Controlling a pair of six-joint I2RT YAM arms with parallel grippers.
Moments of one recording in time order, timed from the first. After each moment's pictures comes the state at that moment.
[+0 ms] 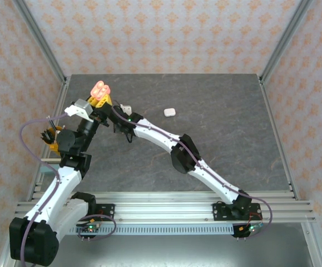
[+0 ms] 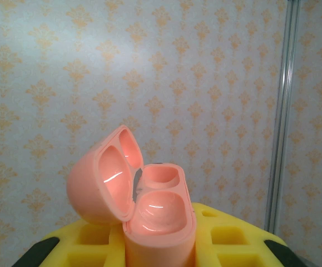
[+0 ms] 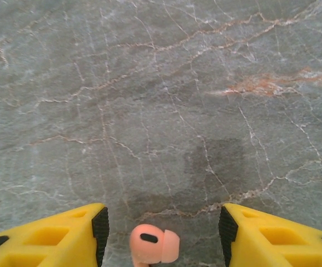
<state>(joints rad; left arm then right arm) -0.12 0.86 0.53 0.76 0.24 -0.19 0.96 2.79 2.68 -0.87 0.27 0.76</state>
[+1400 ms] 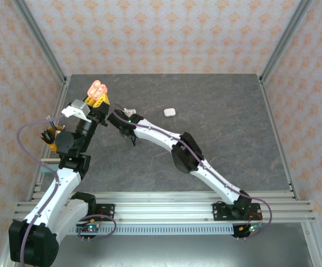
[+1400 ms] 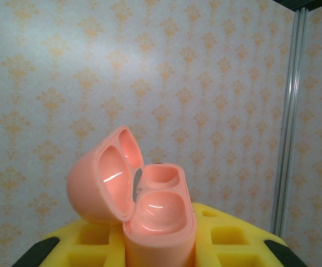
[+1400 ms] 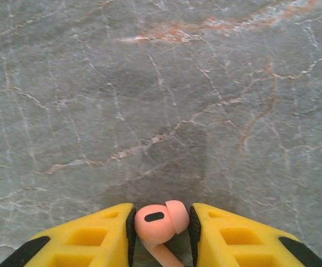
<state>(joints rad) -0.12 0.84 0.53 0.76 0.21 -0.20 0.96 2.68 2.49 -0.96 0.36 0.77</state>
